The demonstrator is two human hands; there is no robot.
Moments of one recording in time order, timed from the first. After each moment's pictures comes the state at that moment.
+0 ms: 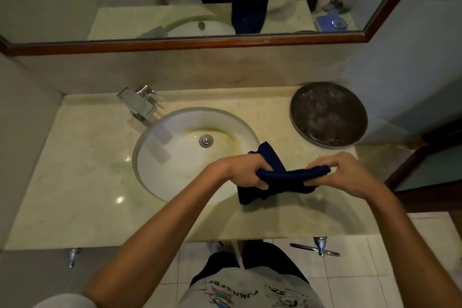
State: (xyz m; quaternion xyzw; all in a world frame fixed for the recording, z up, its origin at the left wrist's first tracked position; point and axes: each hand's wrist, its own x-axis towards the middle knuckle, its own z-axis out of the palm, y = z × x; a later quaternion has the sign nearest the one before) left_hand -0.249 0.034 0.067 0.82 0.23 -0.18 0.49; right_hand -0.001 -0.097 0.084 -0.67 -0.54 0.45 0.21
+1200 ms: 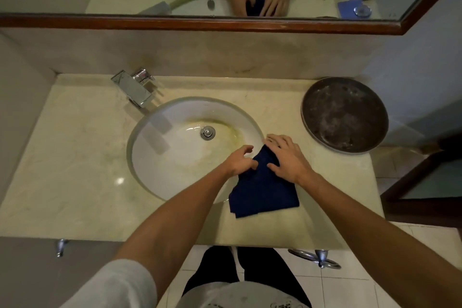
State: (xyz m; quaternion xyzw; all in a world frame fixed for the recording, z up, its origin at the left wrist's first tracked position) left_hand -0.235 0.068 -0.089 0.56 0.54 -0.03 0.63; right_hand -0.050 0.008 -0.079 -0.66 -0.72 0.21 -0.03
